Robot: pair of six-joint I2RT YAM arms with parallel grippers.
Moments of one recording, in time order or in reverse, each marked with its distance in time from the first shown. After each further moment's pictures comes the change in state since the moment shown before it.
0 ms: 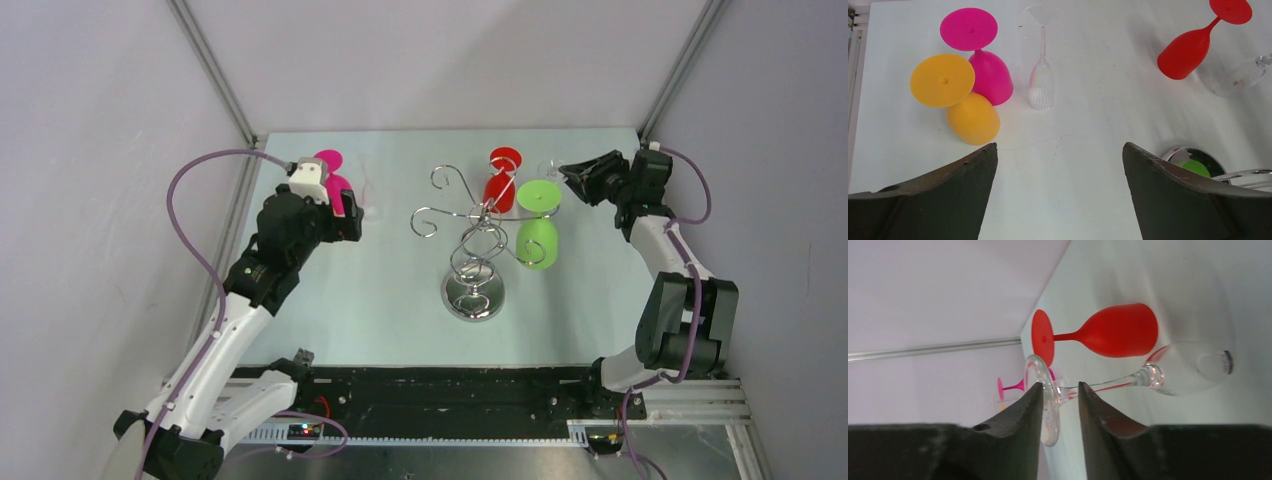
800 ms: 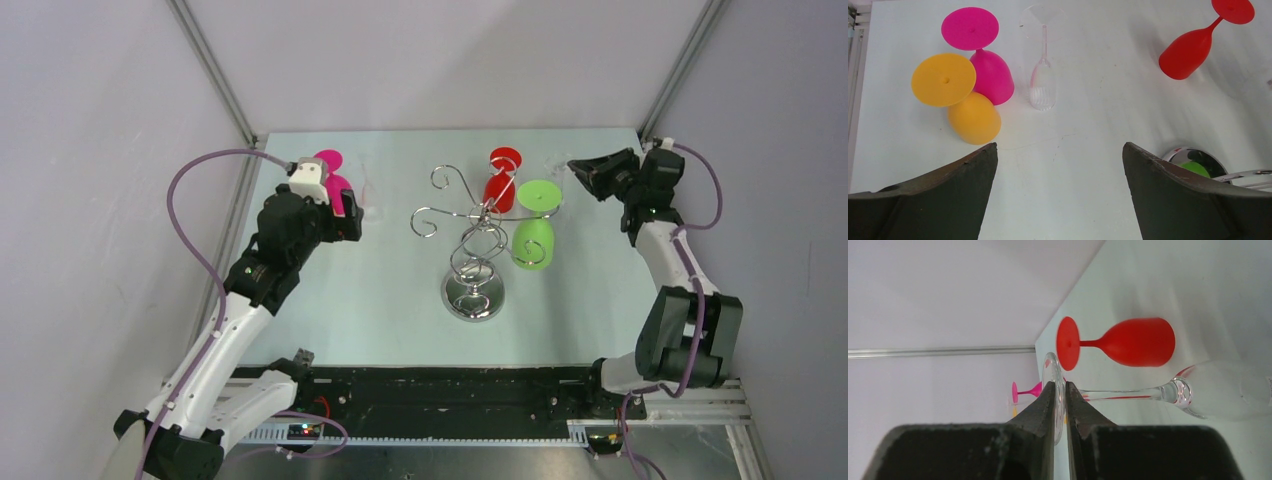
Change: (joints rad) left arm 0.000 0.002 0.000 0.000 -0.001 0.000; right arm -0.019 -0.042 -0.015 0.068 -0.017 0.039
